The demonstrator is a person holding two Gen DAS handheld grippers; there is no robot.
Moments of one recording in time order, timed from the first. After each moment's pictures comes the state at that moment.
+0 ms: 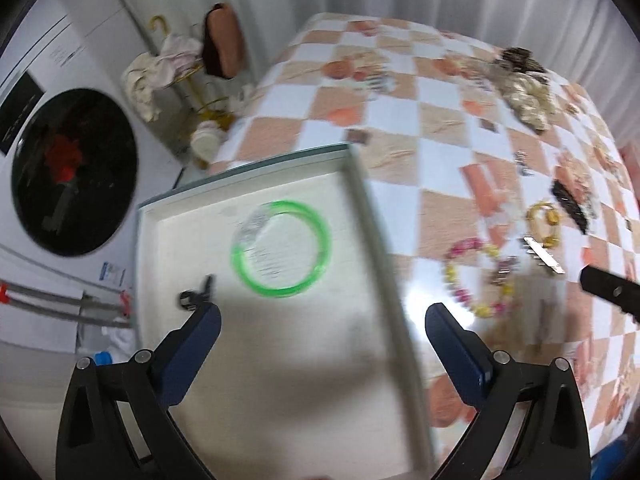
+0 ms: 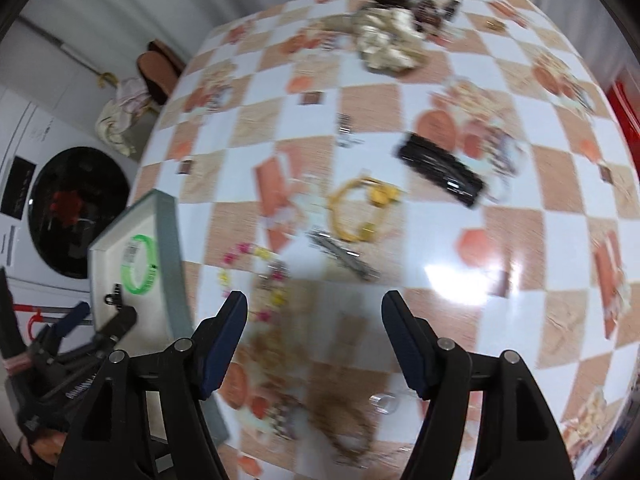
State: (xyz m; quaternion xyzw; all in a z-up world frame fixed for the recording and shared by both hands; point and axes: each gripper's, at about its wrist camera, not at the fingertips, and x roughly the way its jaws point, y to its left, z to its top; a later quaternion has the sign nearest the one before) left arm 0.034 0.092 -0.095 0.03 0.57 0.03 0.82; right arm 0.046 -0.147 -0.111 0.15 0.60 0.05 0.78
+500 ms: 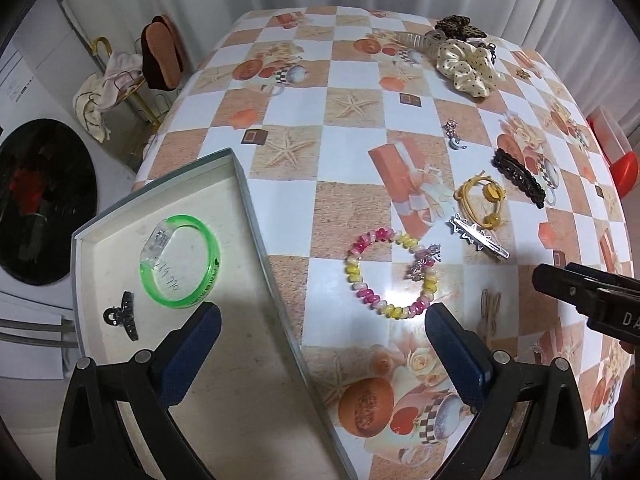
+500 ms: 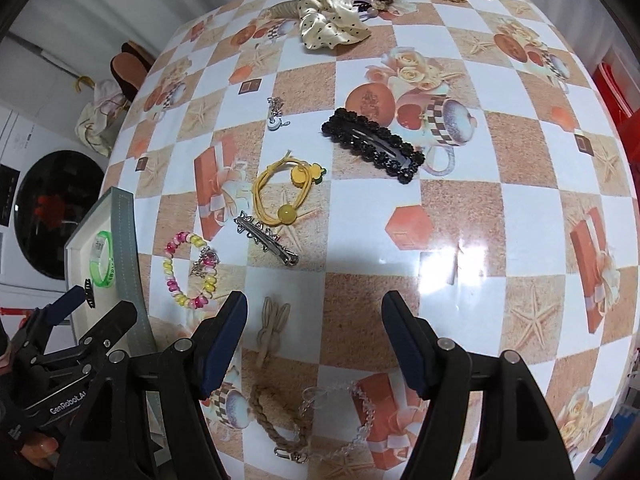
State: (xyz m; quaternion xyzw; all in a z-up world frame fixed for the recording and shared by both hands) left arm 0.036 0.026 -0.103 0.05 0.58 -0.03 0.81; right arm 0.041 -0.188 -0.133 0.15 0.62 0.04 0.77
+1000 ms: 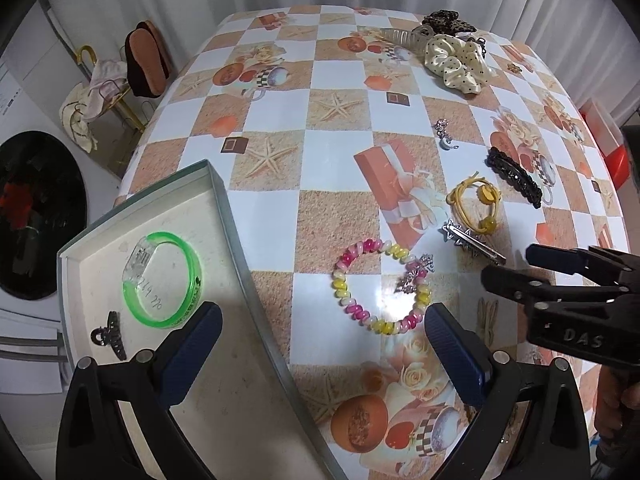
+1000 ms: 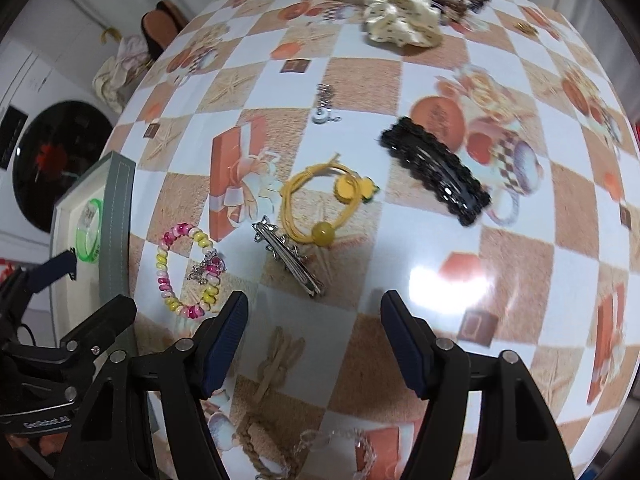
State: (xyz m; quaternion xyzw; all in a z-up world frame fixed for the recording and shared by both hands) left arm 0.048 0.018 -0.110 0.06 0.58 -0.06 0.81; right arm 0.068 -0.155 -0.153 0.06 0.62 0.10 0.78
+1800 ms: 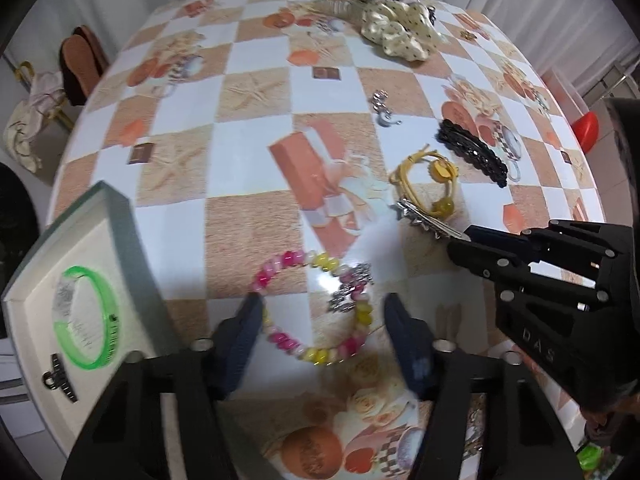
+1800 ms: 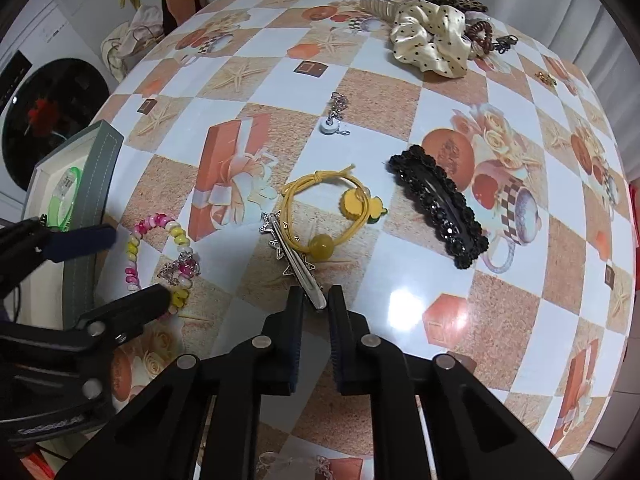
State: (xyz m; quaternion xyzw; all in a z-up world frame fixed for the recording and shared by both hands) left arm 0.068 -0.022 -0.141 0.06 0.61 -0.15 0.77; right arm 0.073 -0.147 -0.160 -0.02 0.60 0.10 0.79
